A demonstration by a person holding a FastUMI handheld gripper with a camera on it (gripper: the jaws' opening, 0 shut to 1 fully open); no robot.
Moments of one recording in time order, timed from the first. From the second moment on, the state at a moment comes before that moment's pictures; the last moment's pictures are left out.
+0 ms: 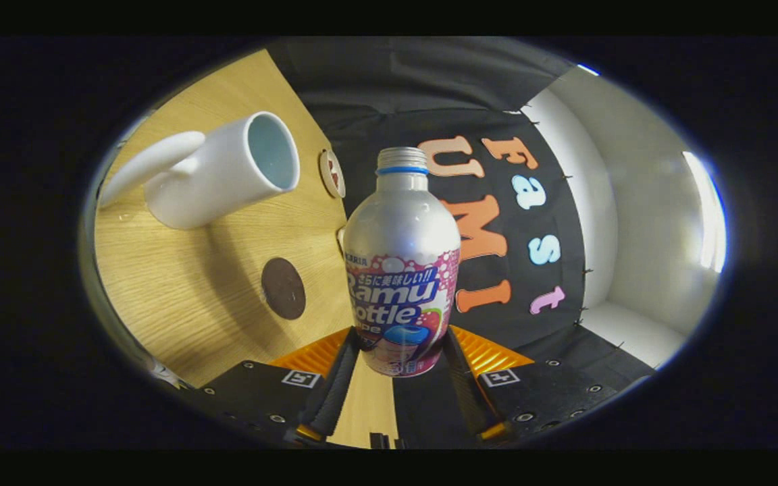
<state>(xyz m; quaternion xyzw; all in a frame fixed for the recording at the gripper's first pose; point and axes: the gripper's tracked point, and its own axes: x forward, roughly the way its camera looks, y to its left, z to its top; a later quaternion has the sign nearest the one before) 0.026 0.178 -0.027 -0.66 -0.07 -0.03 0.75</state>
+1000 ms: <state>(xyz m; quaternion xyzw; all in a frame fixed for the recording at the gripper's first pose) 0.025 0.189 -0.021 -0.74 -0.09 -0.02 0.67</state>
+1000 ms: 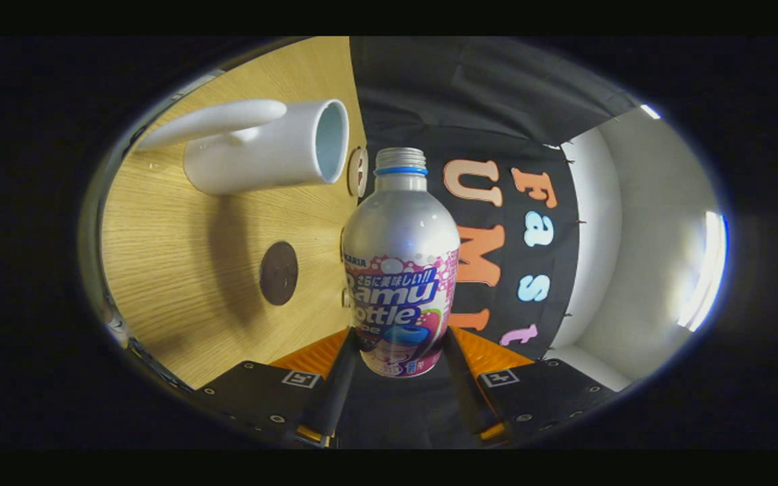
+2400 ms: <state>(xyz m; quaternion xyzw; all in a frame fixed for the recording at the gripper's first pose) 0.030 0.202 -0.007 -0.80 -0.11 -0.01 0.58</state>
